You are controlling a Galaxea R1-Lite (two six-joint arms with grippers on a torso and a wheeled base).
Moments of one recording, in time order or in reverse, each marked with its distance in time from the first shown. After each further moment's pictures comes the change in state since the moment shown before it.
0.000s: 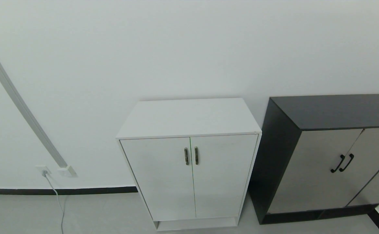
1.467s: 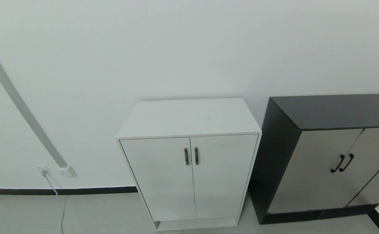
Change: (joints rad) left arm 0.000 0.000 0.000 0.000 0.000 0.001; right arm -0.055 -0.079 0.005 -0.005 -0.030 0.074
